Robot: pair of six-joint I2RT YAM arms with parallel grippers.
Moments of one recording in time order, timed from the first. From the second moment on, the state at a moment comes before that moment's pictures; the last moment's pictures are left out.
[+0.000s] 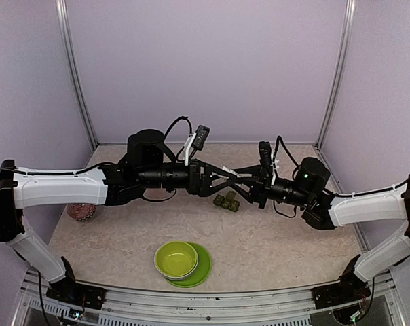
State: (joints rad) left arm -0.95 1.55 1.10 0.31 0.45 -0.50; right arm 0.76 1.39 0.61 0.90 -0.53 0.19
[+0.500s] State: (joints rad) left arm -0.95 1.55 1.09 0.31 0.47 -0.50; right arm 0.76 1.43 0.63 0.92 -0.58 0.18
